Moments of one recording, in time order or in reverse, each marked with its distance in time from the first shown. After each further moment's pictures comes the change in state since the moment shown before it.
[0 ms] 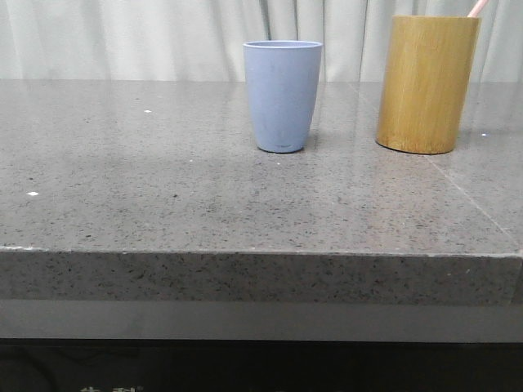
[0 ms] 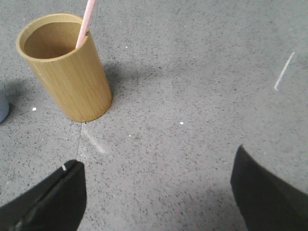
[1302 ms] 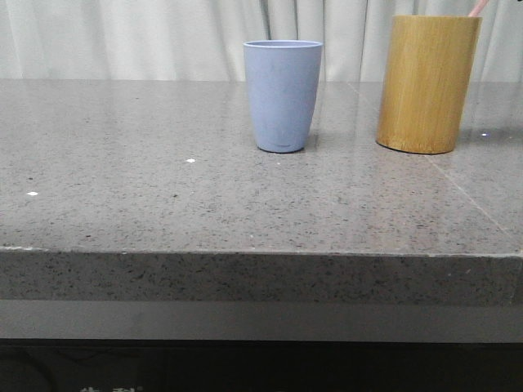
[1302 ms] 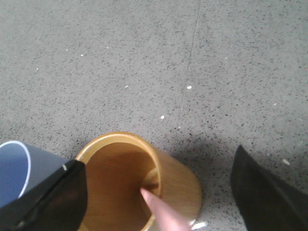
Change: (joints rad) left arm 0.000 -0.507 0.572 0.062 -0.196 -0.022; right arm -0.100 0.783 -0.587 0.622 0.088 -0.441
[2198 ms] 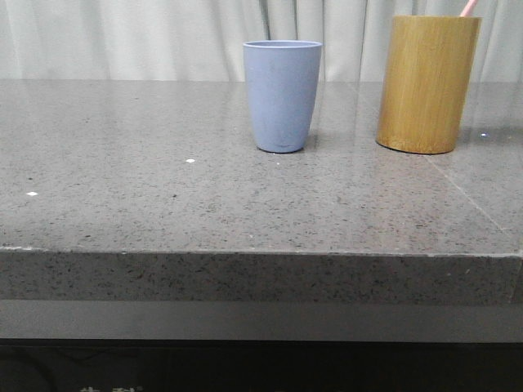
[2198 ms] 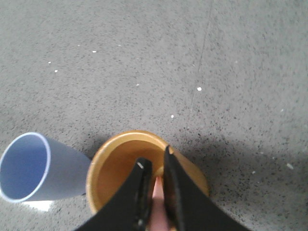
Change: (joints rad) left arm 0.000 0.000 0.000 0.000 0.000 -0.002; right arm 0.000 0.005 -0.125 -0.024 0.119 -0.002
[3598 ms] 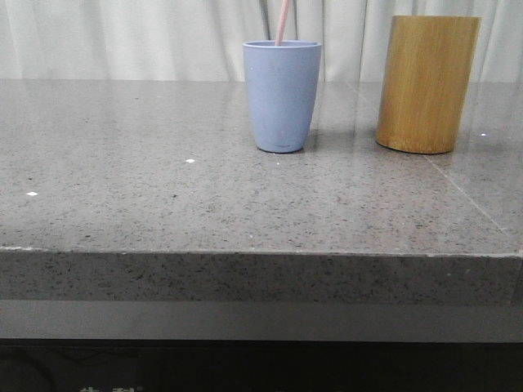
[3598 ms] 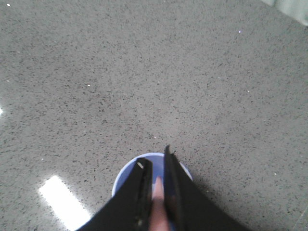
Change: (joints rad) left arm 0.000 0.000 0.000 0.000 0.000 0.000; right arm 0.543 0.161 -0.322 -0.337 -0.013 0.000
